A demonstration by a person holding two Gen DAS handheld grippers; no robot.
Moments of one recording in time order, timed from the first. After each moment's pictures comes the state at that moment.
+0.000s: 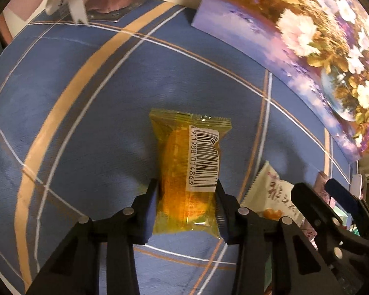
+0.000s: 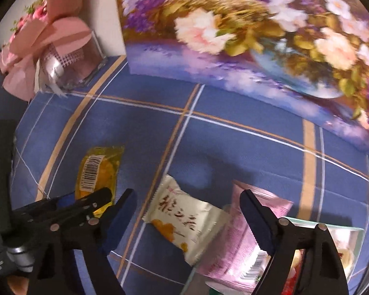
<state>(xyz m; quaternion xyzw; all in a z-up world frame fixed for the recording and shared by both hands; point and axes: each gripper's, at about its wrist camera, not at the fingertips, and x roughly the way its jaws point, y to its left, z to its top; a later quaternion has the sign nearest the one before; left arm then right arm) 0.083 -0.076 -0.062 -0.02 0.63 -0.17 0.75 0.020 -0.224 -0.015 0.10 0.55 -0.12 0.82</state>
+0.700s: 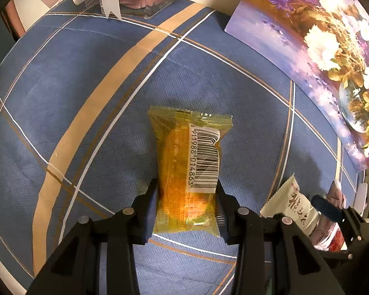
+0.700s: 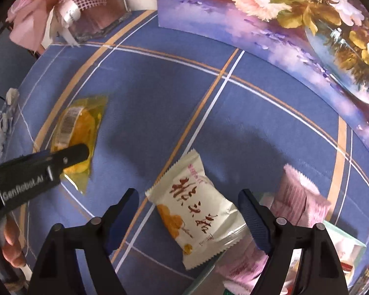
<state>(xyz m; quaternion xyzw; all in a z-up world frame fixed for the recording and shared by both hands) 0.097 -0.047 -0.066 -0.02 0.64 -0.14 0.75 0.034 -0.201 -0.056 0.06 0.62 -0.05 0.78</state>
